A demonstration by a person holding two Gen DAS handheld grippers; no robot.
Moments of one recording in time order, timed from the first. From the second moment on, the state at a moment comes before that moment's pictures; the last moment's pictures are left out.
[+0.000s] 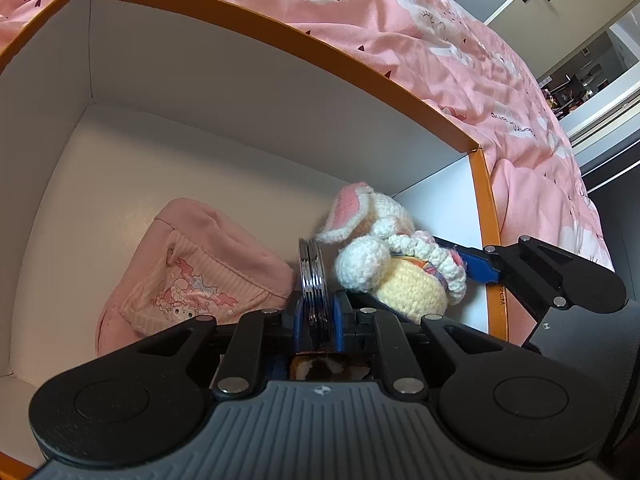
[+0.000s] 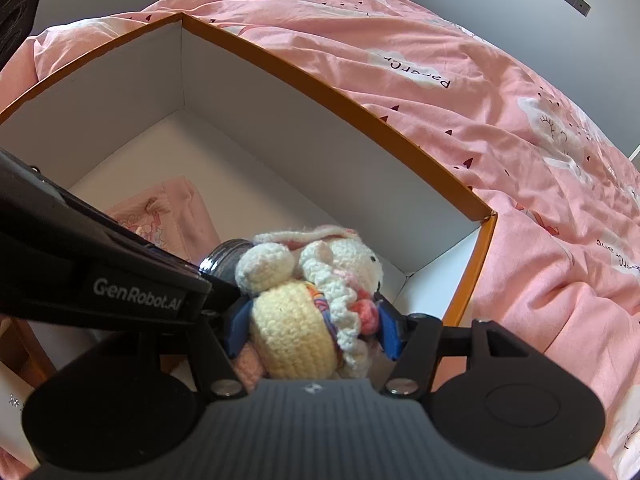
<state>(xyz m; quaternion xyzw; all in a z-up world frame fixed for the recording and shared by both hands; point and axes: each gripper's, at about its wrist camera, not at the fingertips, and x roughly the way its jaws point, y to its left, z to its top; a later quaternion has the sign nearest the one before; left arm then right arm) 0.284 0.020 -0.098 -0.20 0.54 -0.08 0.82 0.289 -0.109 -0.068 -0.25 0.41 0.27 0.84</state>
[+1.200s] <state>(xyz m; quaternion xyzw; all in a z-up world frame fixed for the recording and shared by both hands) 0.198 -0.006 0.011 -0.08 0.39 -0.06 0.92 0.211 -0.160 0.004 -0.15 0.31 0.26 0.90</state>
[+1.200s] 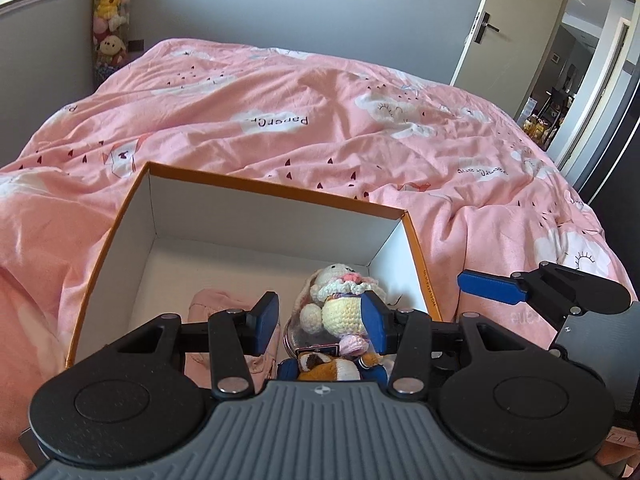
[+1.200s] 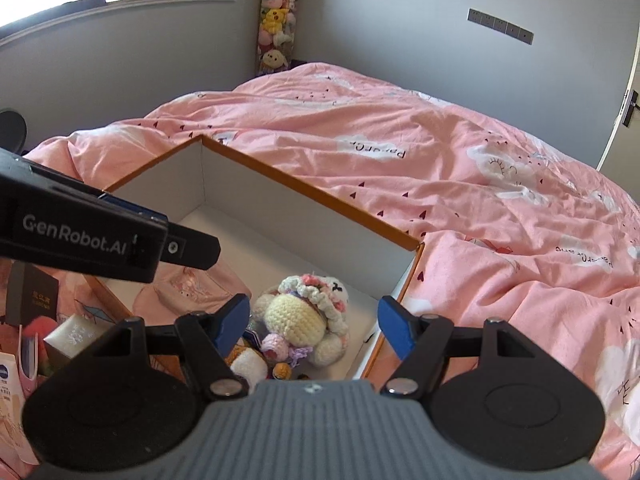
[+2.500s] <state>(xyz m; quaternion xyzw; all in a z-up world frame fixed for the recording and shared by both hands) 0.044 0.052 -0.020 -0.05 0.42 0.00 0.91 0.092 -0.144 -0.020 -0.09 0.32 0.35 0.88</state>
